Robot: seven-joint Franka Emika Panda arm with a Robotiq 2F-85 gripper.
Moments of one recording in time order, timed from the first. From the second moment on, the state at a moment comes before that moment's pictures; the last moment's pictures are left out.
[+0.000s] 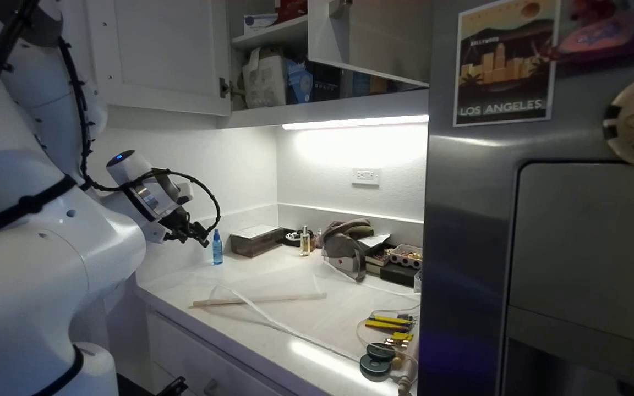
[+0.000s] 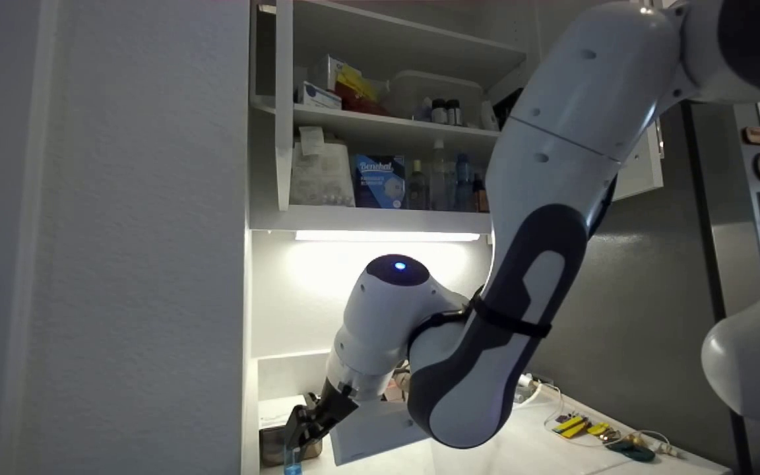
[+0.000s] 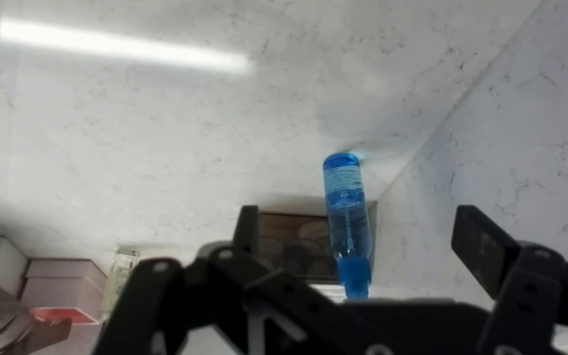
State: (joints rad) arm -1.17 -0.42 1.81 -2.47 -0.34 3.12 1.06
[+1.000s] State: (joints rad) arm -1.89 -0.63 2.45 -2.13 0.04 3.22 0.61
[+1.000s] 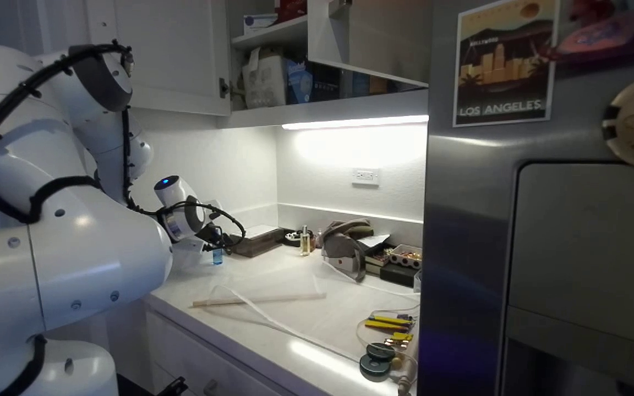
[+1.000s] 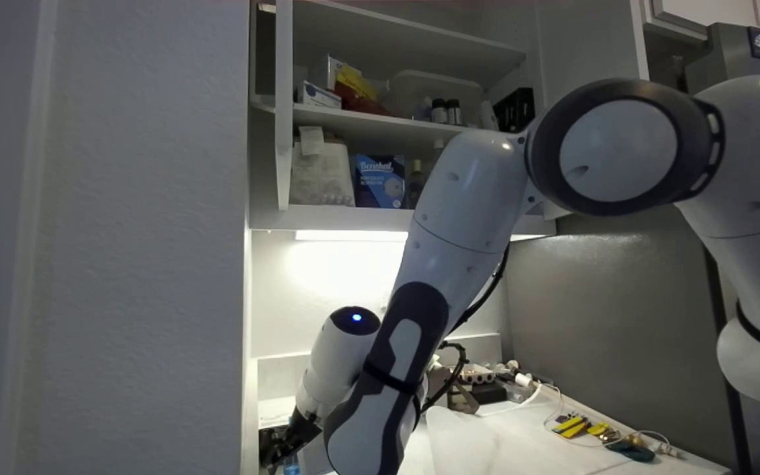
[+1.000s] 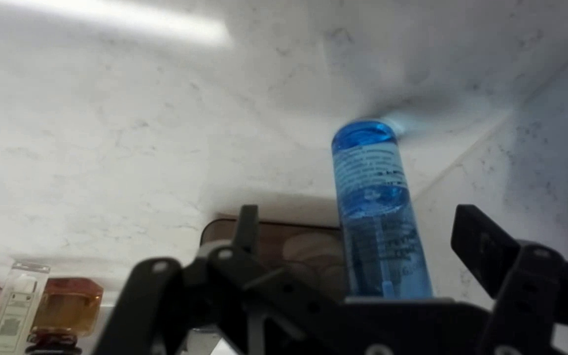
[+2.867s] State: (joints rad) arm -1.64 -0.72 2.18 -2.13 0.36 3.22 0.46
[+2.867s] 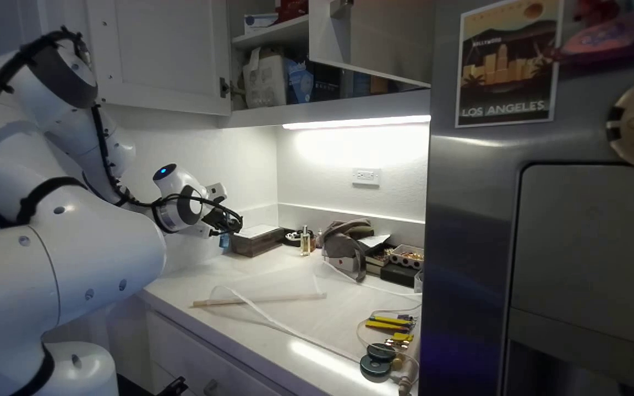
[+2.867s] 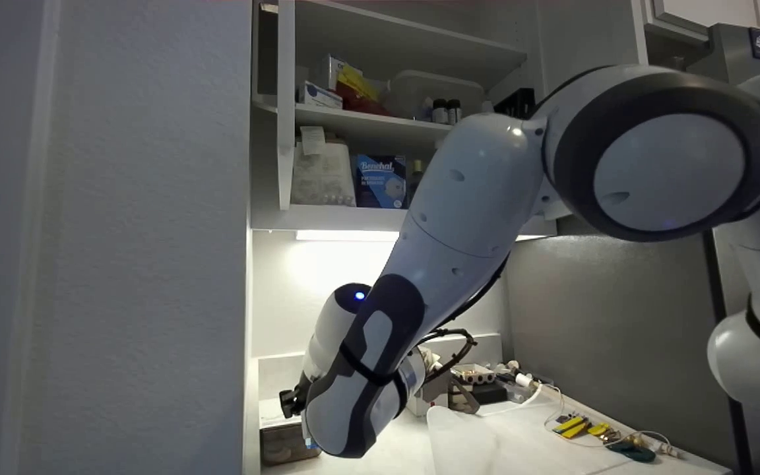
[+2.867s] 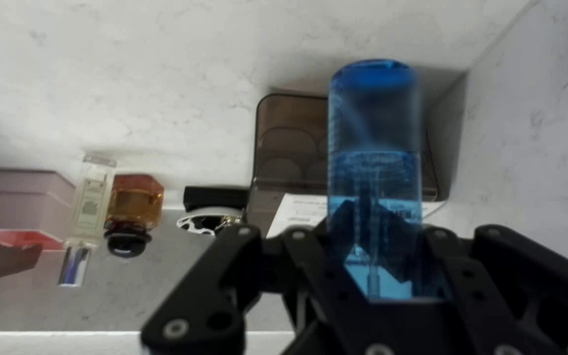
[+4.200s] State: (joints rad) arm -0.67 -0.68 1.12 -2.54 0.20 2.70 0.50
